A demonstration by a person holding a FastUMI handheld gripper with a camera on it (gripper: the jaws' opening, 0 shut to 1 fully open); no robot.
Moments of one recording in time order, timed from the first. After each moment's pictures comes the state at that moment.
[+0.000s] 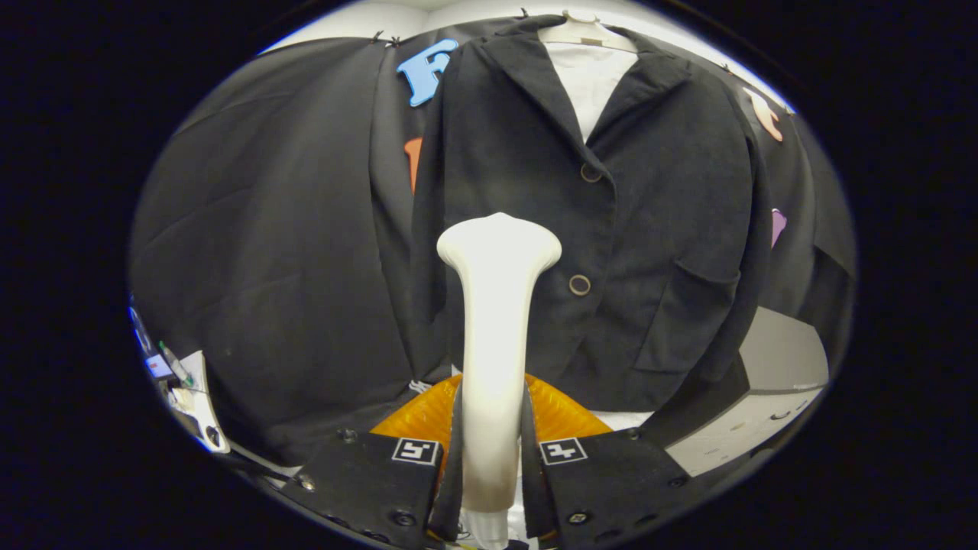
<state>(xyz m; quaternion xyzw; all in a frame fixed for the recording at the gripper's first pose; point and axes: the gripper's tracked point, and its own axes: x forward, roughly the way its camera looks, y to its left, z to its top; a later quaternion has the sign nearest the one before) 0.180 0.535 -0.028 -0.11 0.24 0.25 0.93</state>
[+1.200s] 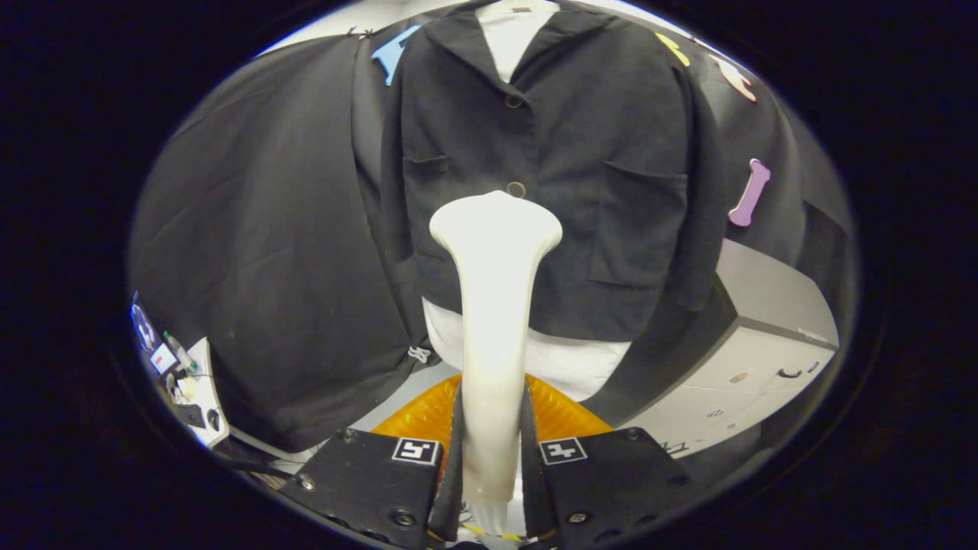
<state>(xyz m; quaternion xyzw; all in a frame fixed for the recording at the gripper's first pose) 0.153 0.431 -0.075 -0.09 0.30 0.23 0.92</state>
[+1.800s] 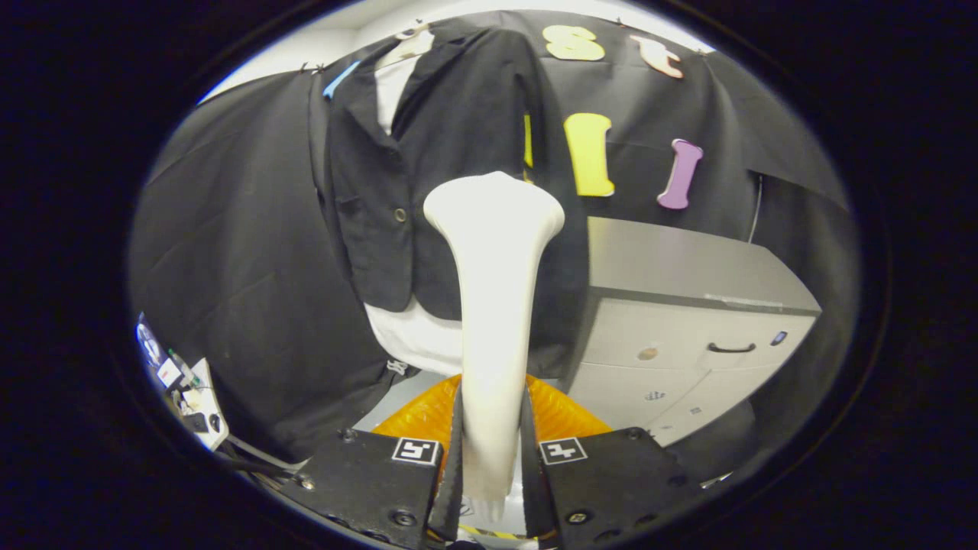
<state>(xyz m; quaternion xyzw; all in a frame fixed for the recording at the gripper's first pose) 0.134 0.248 -0.040 -0.03 0.27 0.18 0.94</state>
